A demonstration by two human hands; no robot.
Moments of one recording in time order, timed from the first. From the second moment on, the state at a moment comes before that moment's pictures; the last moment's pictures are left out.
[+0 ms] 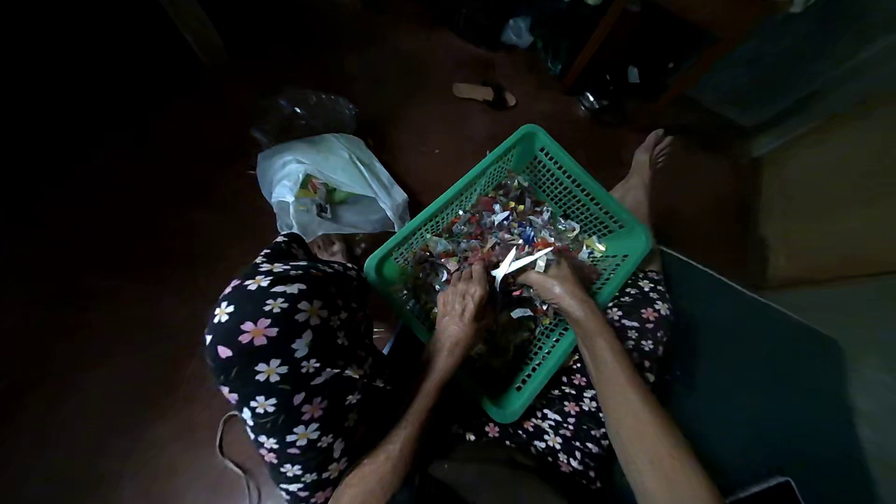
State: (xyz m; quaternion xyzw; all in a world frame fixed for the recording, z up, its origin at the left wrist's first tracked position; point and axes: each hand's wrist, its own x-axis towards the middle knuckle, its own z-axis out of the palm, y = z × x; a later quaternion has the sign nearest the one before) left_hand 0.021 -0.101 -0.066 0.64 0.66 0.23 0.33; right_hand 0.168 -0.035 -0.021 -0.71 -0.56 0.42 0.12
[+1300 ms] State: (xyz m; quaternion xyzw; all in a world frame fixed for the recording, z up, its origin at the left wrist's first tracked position) left_hand -0.007 -0.103 -0.065 0.56 0.70 0.28 0.34; right_hand 0.189 0.056 -0.059 -0.72 -0.64 0.22 0.15
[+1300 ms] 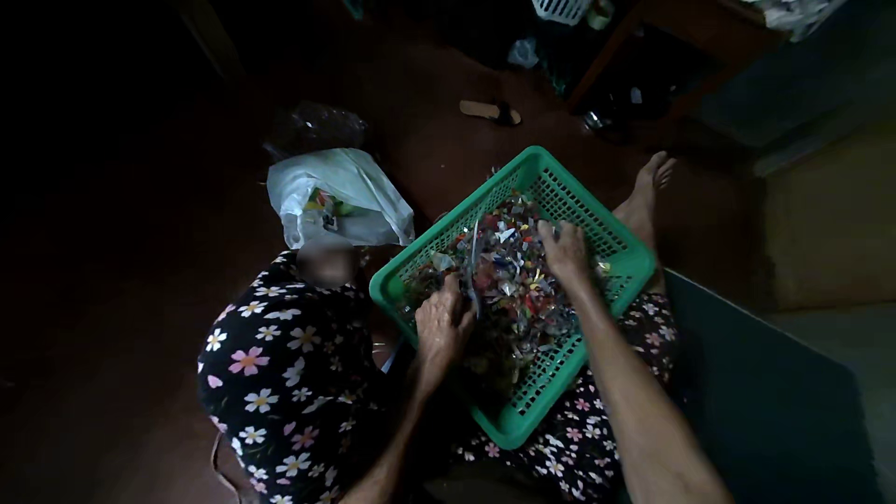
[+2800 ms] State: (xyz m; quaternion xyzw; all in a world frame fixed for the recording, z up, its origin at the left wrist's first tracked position) left_hand 0.006 -0.105 -0.060 0.65 0.64 0.19 0.36; right_hand 0.168 -0.009 -0.019 -0.73 -0.63 0.26 -0.05
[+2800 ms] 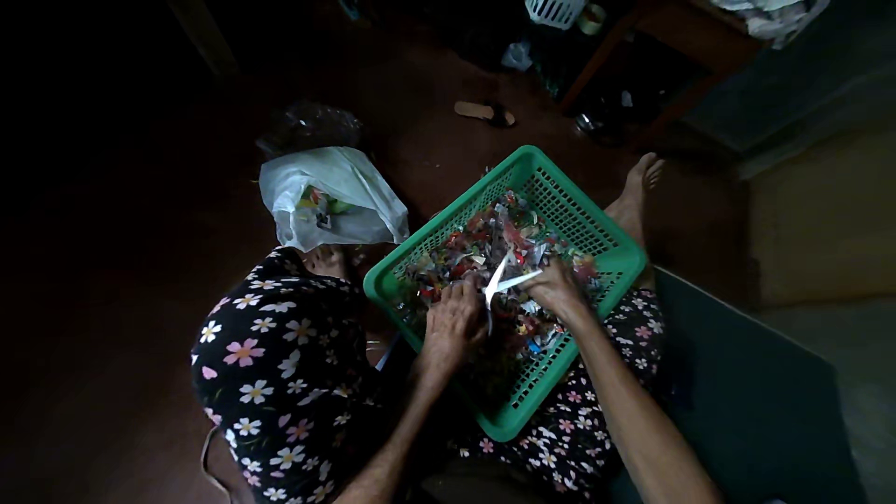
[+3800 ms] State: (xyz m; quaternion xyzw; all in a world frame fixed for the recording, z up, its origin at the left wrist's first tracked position) left_hand 0.009 -0.097 -0.062 0.63 0.63 0.24 0.38; right_hand 0.153 -0.019 -0.013 -0.73 -0.67 0.16 -0.02
